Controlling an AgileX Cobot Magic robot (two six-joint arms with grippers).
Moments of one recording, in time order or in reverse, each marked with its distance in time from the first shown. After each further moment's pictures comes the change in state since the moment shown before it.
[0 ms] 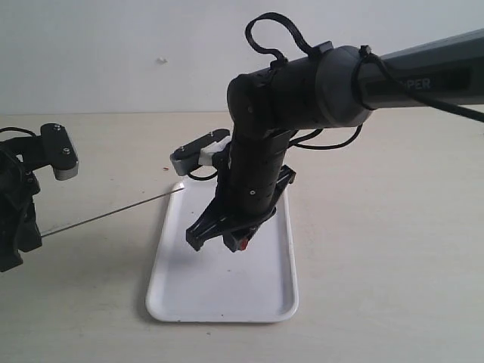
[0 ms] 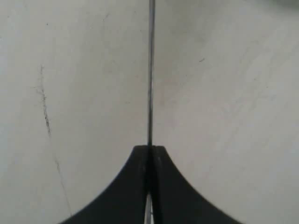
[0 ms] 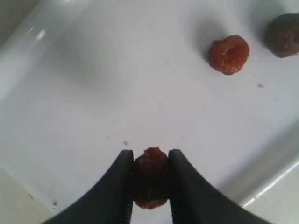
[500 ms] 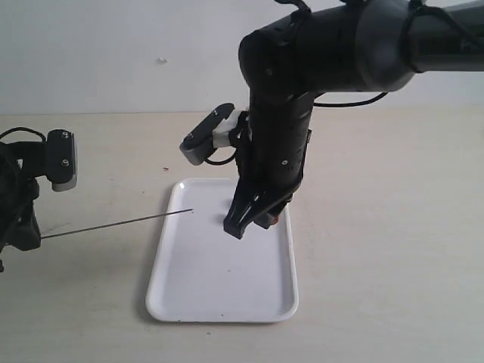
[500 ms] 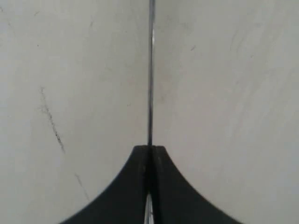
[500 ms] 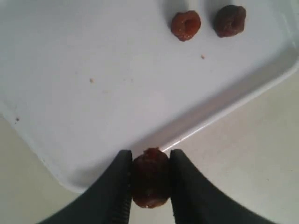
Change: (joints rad) left arm 0.000 0.000 0.000 0.006 -0.003 0.218; right arm 0.000 -0.134 0.000 -0.156 0.153 -0.177
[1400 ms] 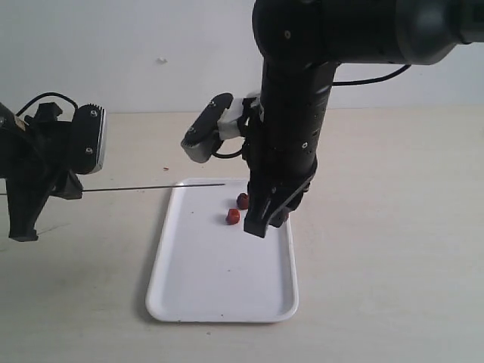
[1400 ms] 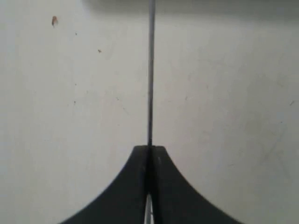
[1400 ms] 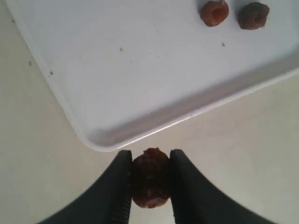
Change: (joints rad) left arm -0.053 0.000 0.000 -0.031 -0.316 0.224; right arm 0.000 -0.075 0.000 0.045 0.112 -0.151
